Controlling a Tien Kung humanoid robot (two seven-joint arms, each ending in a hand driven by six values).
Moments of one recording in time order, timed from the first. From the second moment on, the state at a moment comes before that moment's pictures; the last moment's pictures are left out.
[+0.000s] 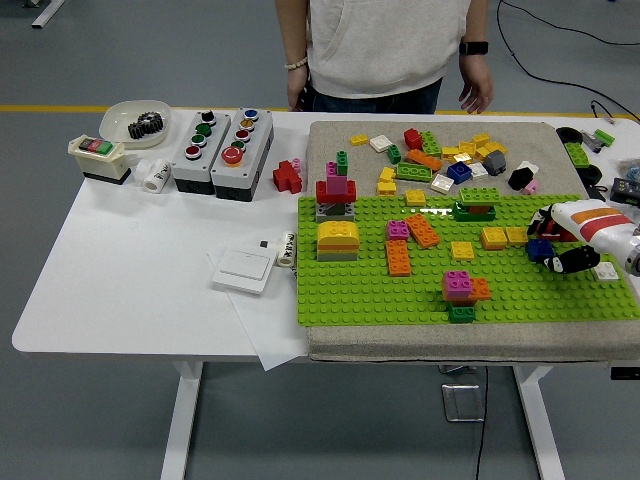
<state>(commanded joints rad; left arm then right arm) -0.09 0.06 -0.16 -0.30 0.05 0.40 0.16 0.69 -0.51 0.71 0.75 -1.94 -0.14 0.29</state>
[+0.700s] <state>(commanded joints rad) -0.10 0.06 -0.17 -0.30 0.07 0.40 0.17 0.68 -0.51 0.72 0.72 -1.95 -0.13 0.29</state>
